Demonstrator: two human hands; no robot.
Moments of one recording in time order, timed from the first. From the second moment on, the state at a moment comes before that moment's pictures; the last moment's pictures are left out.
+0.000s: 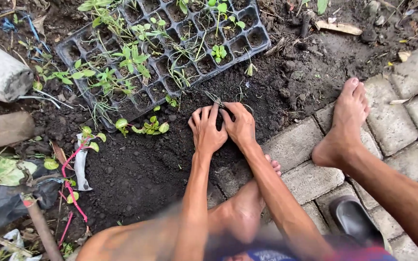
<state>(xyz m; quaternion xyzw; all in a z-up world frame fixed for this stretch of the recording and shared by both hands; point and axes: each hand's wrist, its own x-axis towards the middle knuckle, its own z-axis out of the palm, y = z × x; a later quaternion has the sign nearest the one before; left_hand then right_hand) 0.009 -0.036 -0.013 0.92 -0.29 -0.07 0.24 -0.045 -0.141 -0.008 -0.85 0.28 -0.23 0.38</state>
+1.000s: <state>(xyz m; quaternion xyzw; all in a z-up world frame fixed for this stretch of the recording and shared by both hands) 0.006 -0.029 0.018 0.89 -0.35 -0.05 0.30 -0.085 -0.152 0.052 -0.90 0.31 -0.10 0.27</state>
